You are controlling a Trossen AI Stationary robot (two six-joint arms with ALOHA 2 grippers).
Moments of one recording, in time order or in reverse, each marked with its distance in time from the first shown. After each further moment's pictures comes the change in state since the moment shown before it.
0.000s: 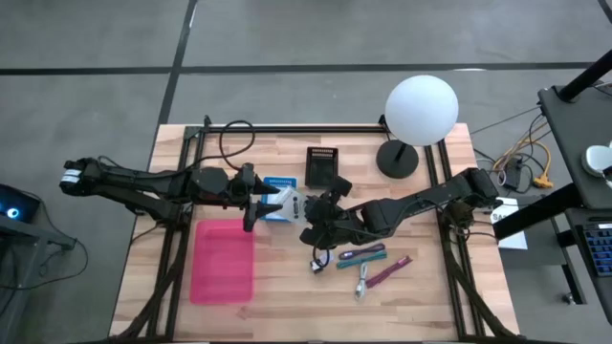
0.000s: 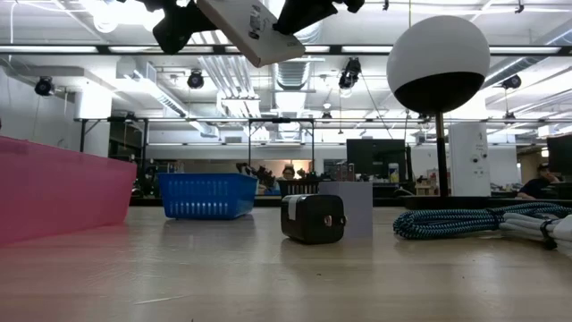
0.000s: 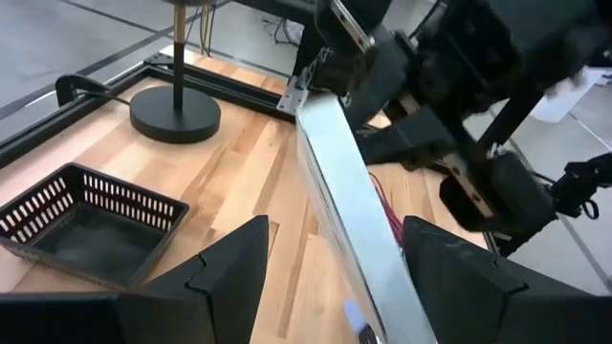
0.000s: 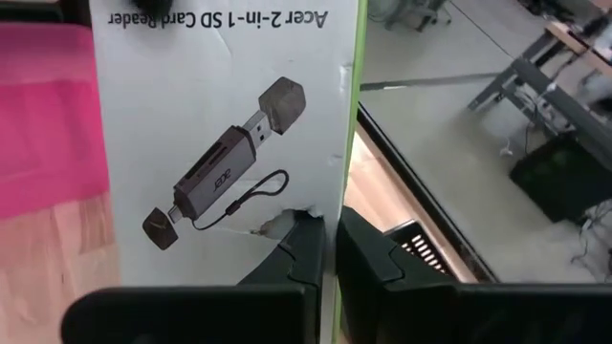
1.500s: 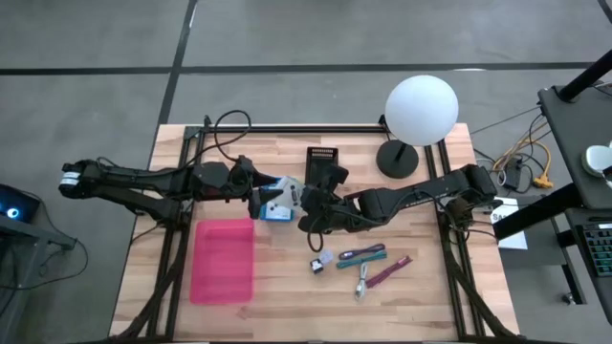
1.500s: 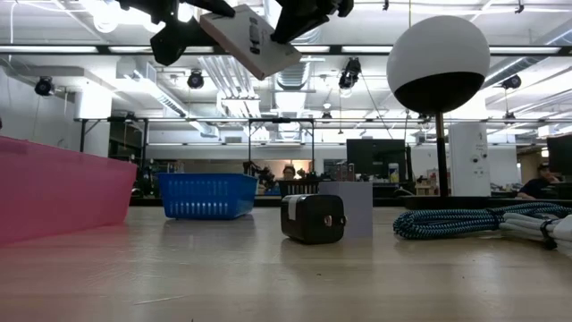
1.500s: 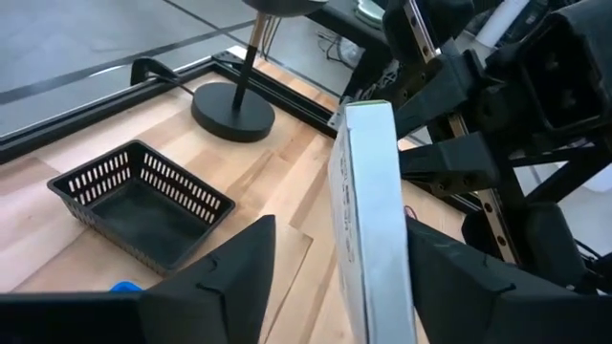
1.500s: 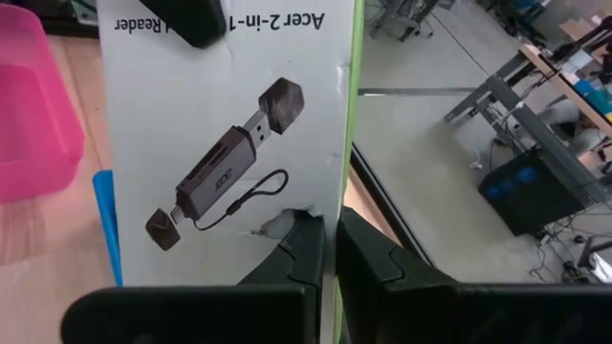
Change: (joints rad) left arm 0.065 0.000 -0.012 -0.002 -0.086 -0.147; right arm -0.072 -0.006 0.000 0.052 -0.004 -0.151
